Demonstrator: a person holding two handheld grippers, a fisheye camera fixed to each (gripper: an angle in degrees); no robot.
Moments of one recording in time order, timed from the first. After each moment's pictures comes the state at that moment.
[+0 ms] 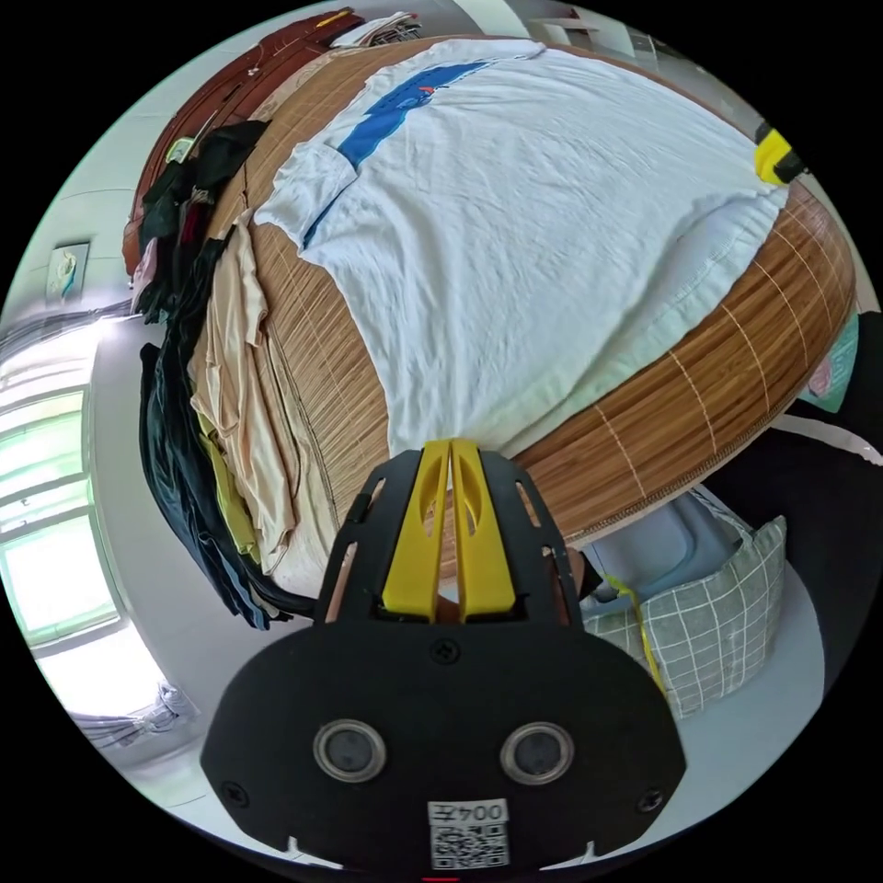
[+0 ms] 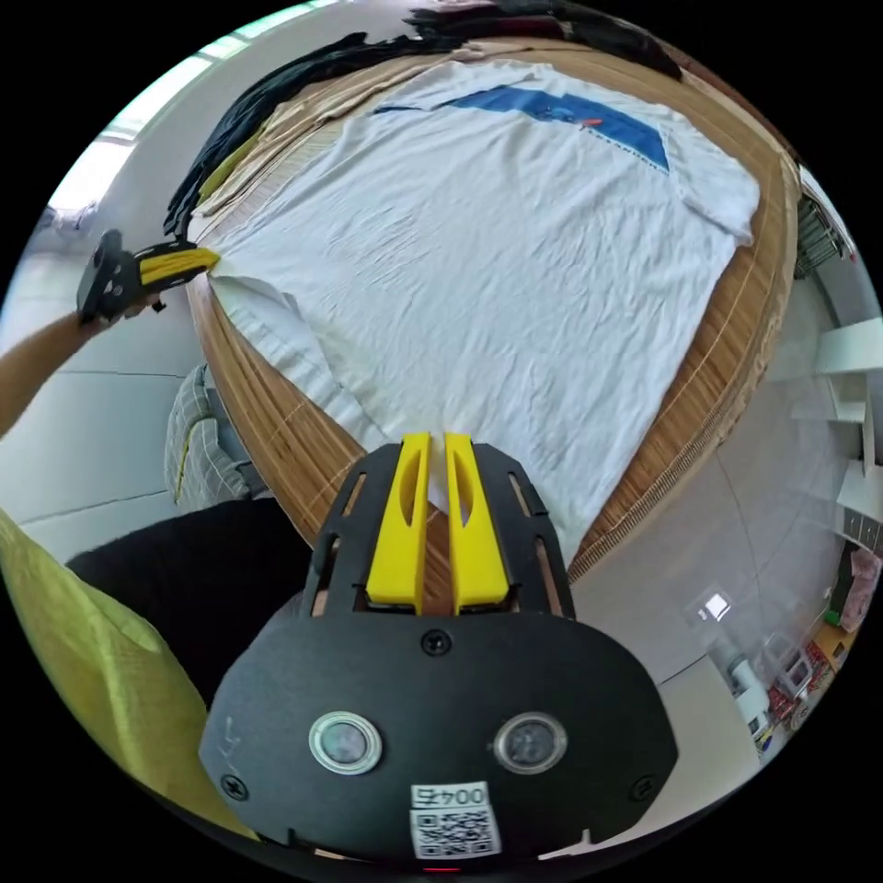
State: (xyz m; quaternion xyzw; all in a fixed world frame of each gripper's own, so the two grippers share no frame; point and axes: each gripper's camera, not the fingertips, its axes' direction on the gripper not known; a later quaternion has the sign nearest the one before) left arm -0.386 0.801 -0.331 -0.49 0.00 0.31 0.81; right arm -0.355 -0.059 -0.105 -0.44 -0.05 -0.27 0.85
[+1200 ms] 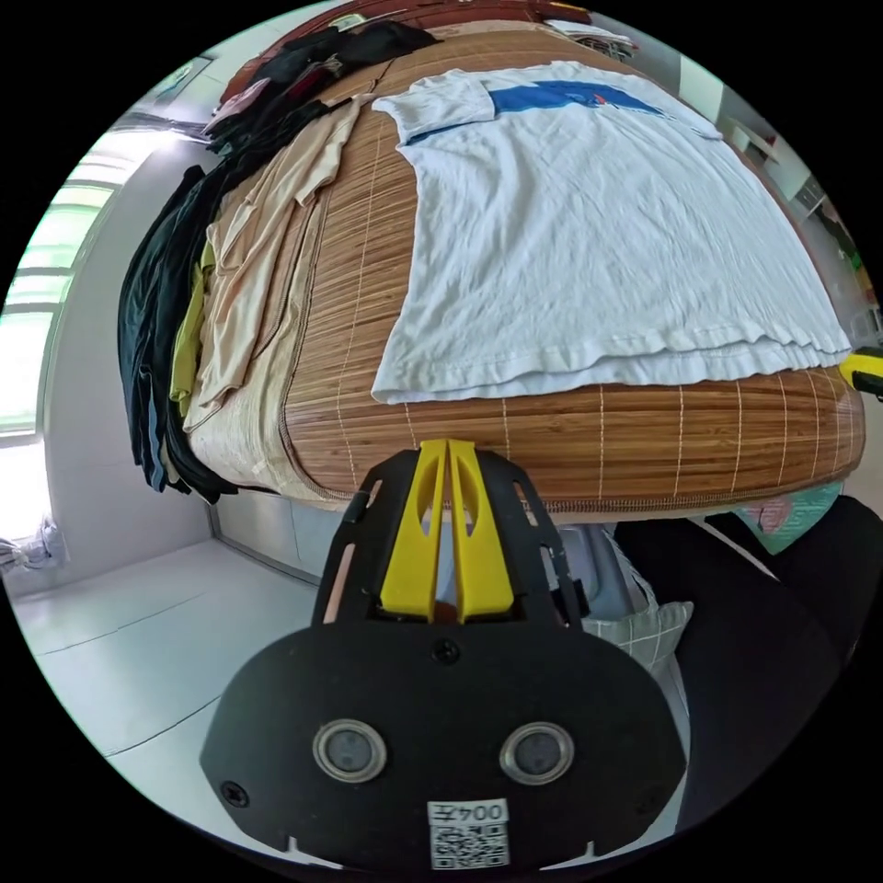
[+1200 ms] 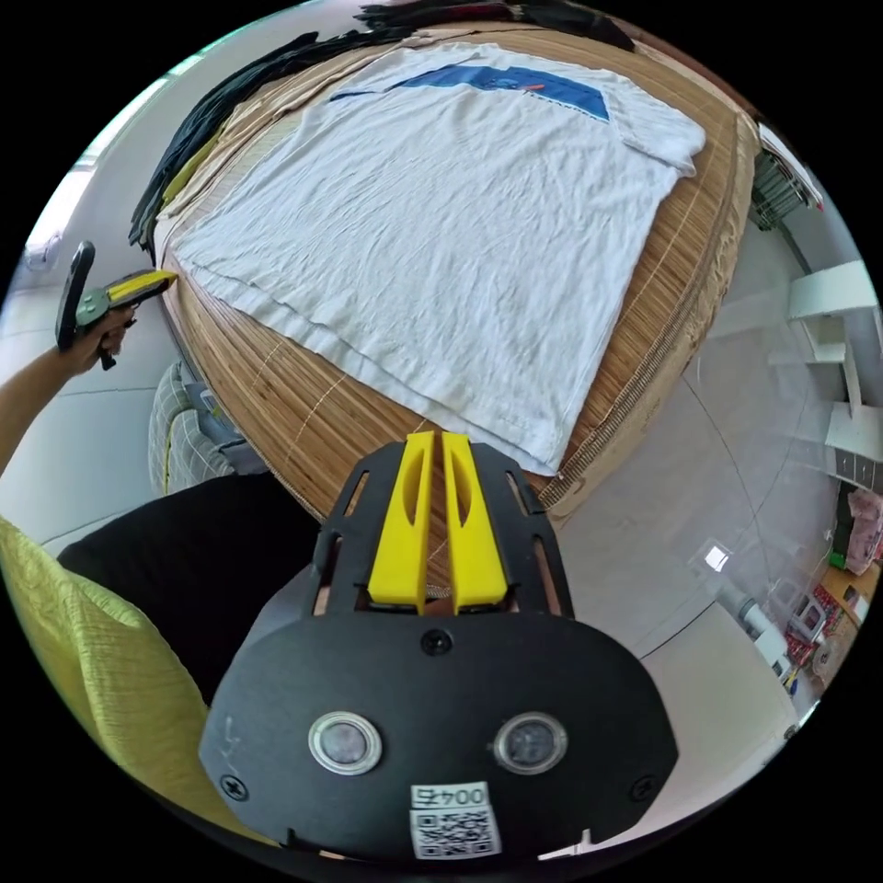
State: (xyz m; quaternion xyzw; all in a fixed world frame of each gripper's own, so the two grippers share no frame) left arm -0.488 0.826 -0.387 -0.55 -0.05 0.08 0.83; right arm -0.289 -0.027 -0.186 -0.45 0.00 -0.25 0.86
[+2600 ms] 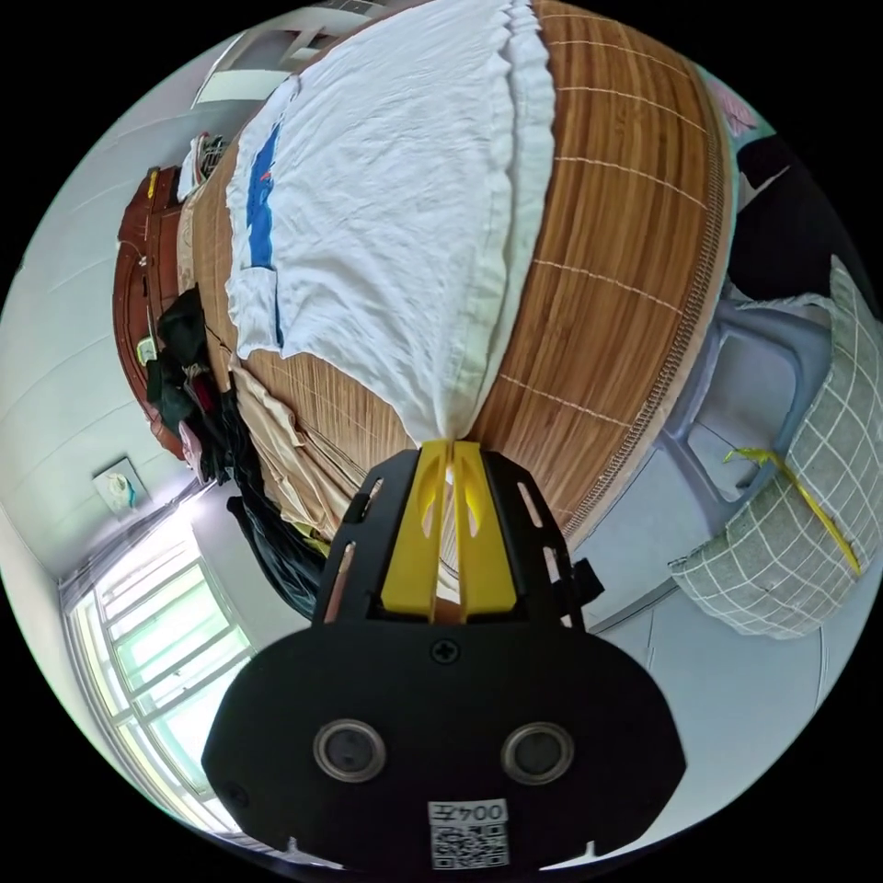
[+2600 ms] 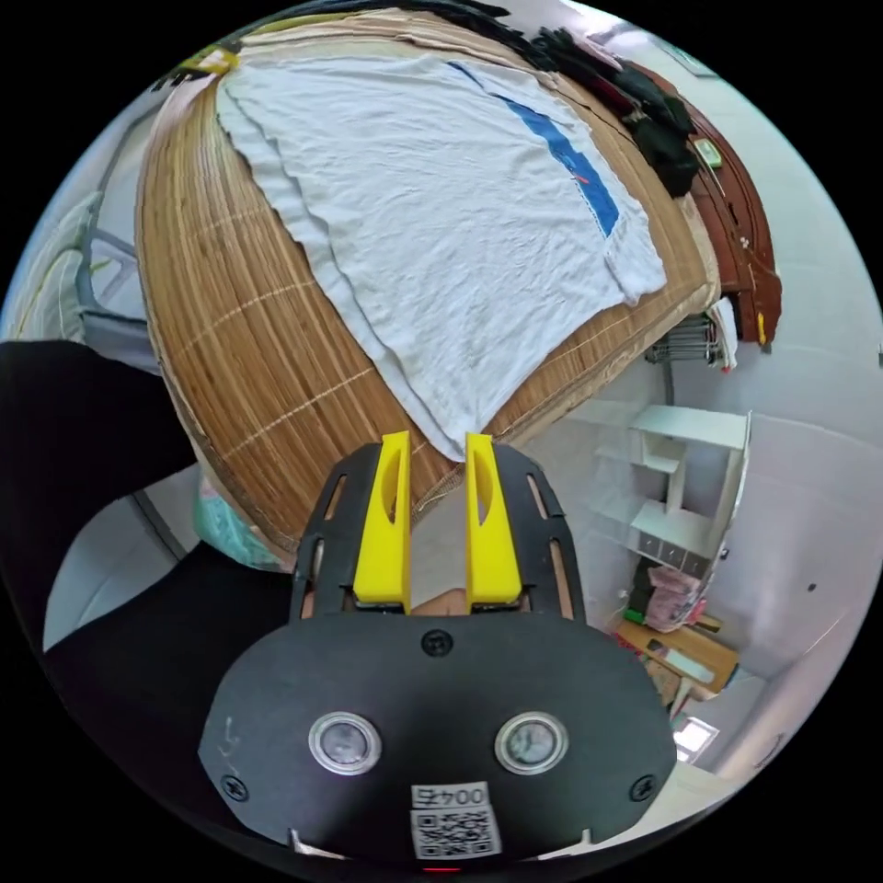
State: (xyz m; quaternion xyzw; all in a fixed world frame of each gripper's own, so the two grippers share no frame) left arm -0.416 1.029 -0.498 -0.39 -0.01 0.60 0.70; right arm -0.522 -0.004 -0.350 -0.33 0.22 -0.52 0.76
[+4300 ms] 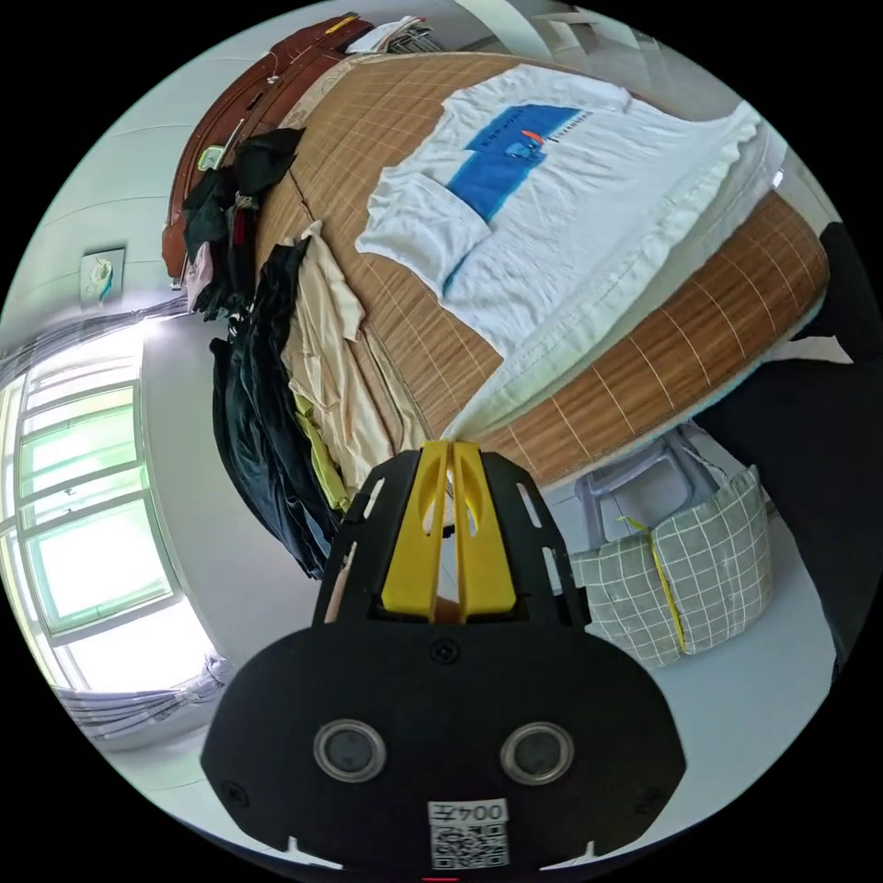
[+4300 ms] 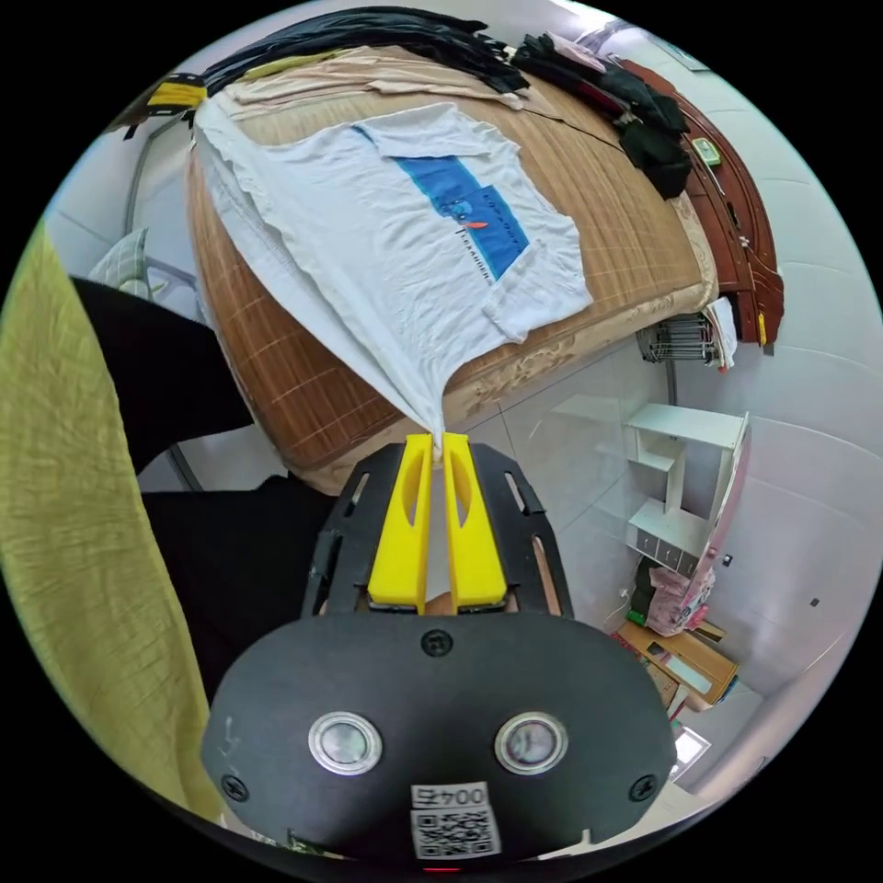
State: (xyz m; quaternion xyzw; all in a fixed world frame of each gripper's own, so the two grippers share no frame) left arm -0.479 0.883 -0.403 -0.48 -0.06 0.35 0.80; right arm -0.472 -0.231 -0.390 -0.37 0.18 -0.48 0.78
